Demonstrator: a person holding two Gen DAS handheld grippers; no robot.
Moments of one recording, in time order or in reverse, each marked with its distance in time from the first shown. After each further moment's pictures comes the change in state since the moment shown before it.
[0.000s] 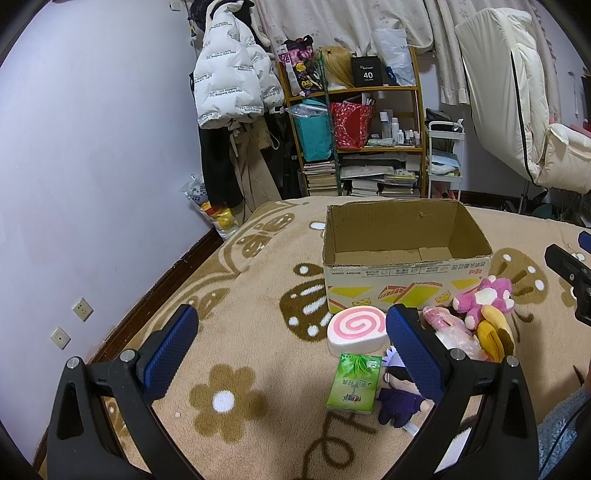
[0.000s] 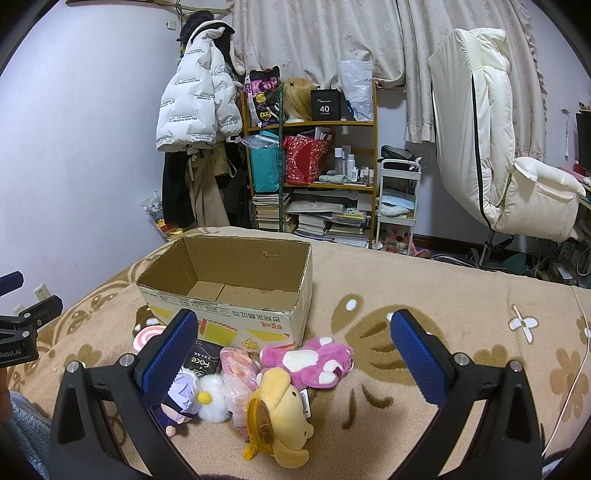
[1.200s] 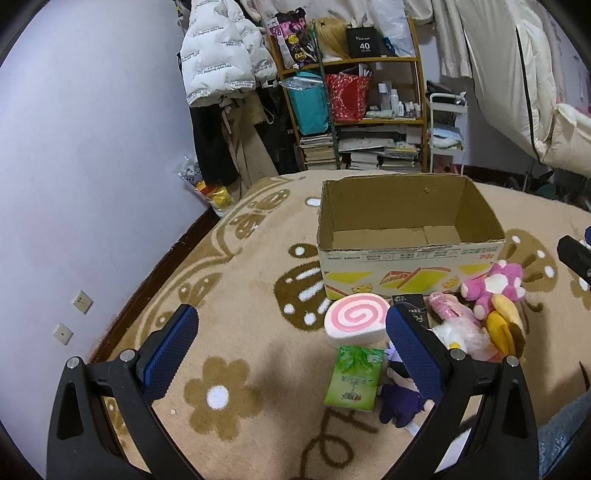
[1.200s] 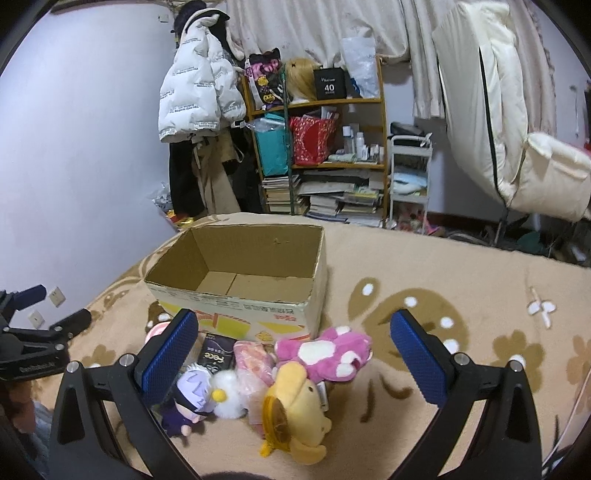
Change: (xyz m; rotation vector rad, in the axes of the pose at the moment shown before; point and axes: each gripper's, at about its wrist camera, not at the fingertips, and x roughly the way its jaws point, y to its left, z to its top) left arm 0.034 -0.010 0.009 0.048 0.118 0.008; right arm 0.018 -0.001 0.000 0.062 0.080 0.067
